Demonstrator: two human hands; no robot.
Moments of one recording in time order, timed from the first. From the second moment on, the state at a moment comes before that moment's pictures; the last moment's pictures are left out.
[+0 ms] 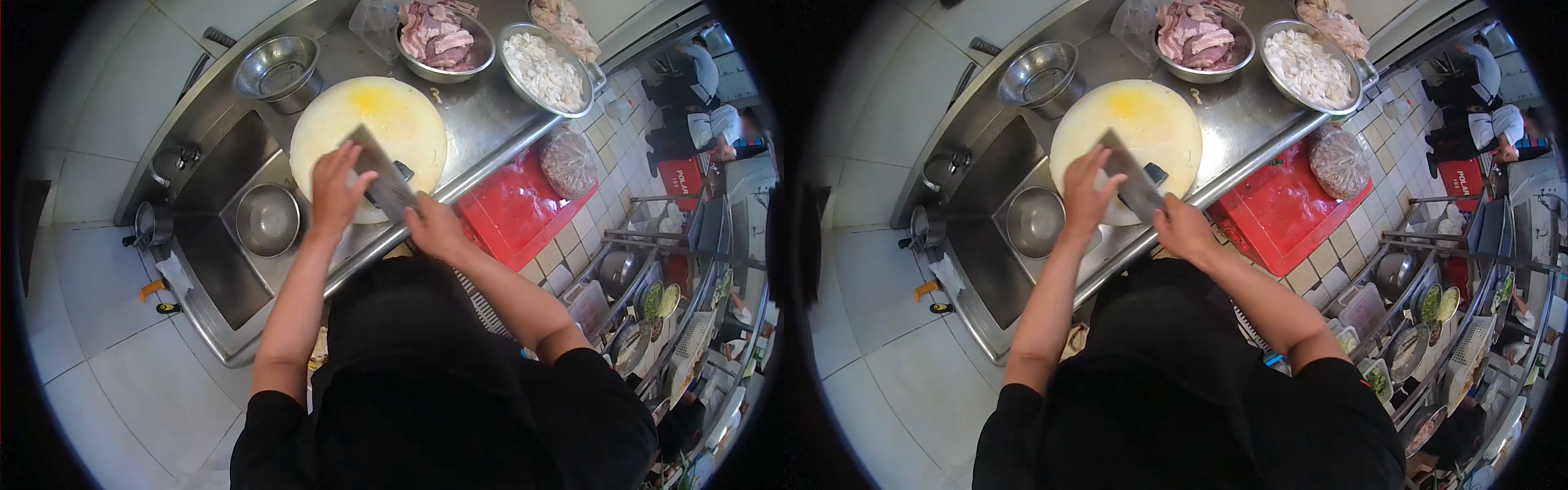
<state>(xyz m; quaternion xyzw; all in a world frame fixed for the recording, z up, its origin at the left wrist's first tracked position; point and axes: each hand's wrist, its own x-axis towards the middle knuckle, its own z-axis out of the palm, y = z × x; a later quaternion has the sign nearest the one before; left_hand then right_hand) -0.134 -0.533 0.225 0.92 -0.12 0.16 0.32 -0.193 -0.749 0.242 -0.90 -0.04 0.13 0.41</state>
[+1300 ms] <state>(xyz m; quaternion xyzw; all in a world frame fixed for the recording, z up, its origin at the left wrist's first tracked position) -0.183 -0.577 0.233 0.96 -0.12 -0.18 0.18 -0.245 -0.783 0.212 -0.87 0.04 0.24 0.42</state>
